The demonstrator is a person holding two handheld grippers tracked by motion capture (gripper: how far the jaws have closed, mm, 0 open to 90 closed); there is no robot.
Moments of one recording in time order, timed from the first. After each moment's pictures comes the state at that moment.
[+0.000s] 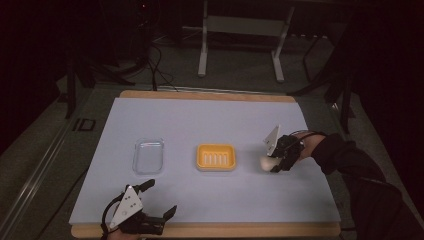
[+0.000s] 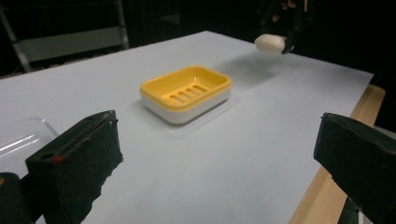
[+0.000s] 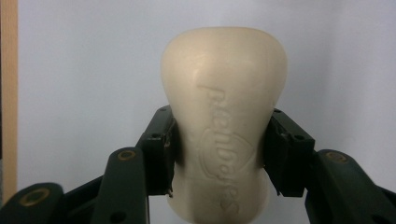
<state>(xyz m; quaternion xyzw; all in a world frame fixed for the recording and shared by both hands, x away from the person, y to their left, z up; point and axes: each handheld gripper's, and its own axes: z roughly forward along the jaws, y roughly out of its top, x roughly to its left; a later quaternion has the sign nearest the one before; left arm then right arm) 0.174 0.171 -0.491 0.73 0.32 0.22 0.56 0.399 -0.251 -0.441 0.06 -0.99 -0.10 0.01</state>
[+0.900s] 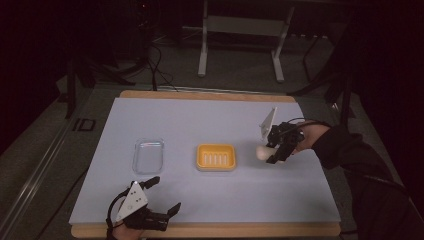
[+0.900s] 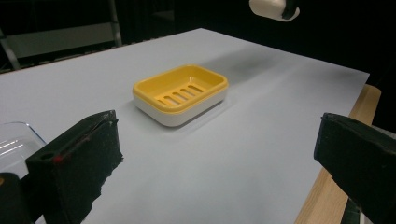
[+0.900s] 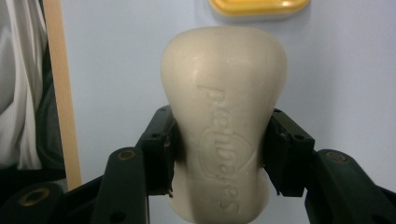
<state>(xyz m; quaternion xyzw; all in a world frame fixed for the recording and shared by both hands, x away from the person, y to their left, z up) 0.184 0.164 -0.492 0.74 0.32 0.21 0.55 0.395 -0.221 -0.381 0.00 -1.00 -0.09 0.01</state>
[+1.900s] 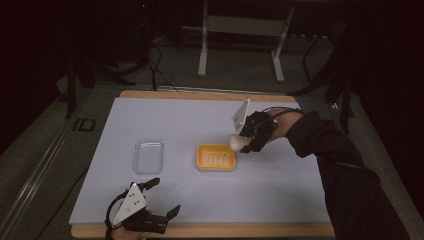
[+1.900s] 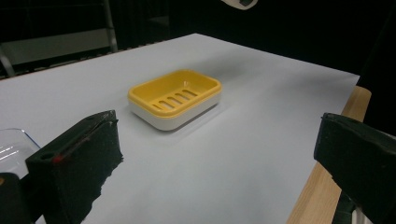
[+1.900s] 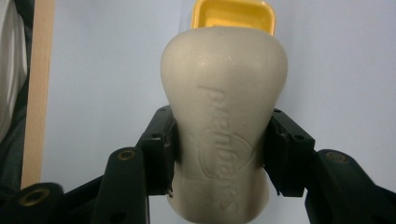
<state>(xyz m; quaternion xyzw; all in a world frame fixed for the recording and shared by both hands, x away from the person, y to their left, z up) 0.179 0.165 -0.490 0.74 0.30 0.21 0.56 0.394 -0.147 -0.352 0.09 -0.99 -0.13 -0.05</state>
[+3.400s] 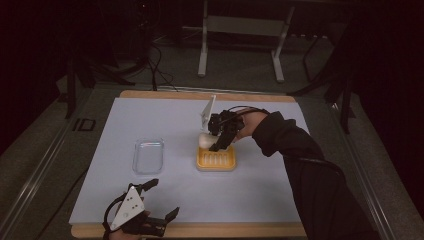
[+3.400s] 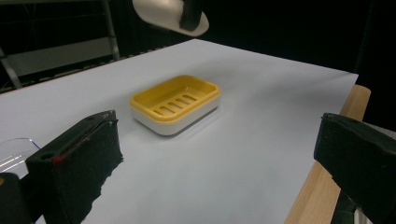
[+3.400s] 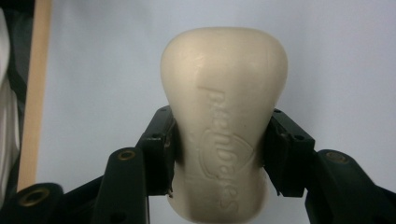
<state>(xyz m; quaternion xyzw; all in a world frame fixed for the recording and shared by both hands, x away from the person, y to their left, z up) 0.172 0.167 -0.486 0.74 0.29 0.23 0.57 0.408 -0.070 -0.371 0.07 -0.98 -0.16 -0.02</state>
